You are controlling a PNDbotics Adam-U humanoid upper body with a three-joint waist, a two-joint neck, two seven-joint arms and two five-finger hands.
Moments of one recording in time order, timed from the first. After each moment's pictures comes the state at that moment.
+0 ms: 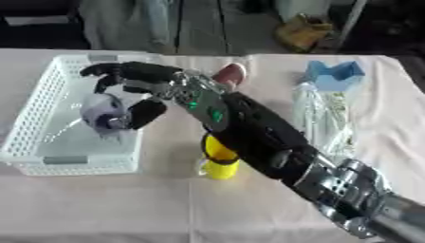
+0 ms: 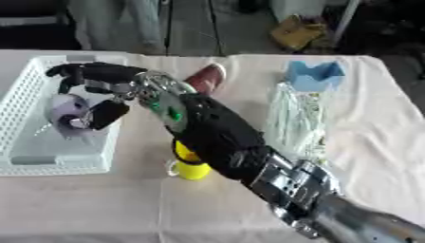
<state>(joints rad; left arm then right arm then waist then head) -0.19 0.32 0.09 -1.98 0.26 -0.18 -0.11 -0.95 -0.17 0.41 -1.11 0.67 -0.35 0.32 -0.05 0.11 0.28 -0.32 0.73</state>
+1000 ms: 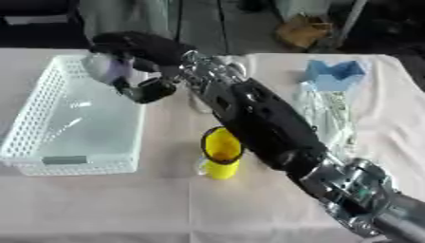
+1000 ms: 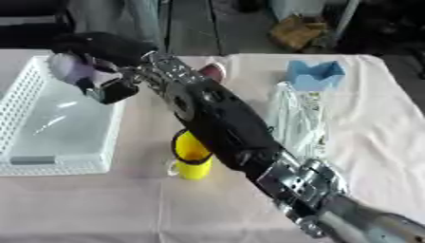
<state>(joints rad) -0.19 0.32 0.09 -1.98 0.26 -0.18 -0.11 -0.95 -0.15 0.36 -1.15 0.97 -0.32 0.16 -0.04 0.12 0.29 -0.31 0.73</state>
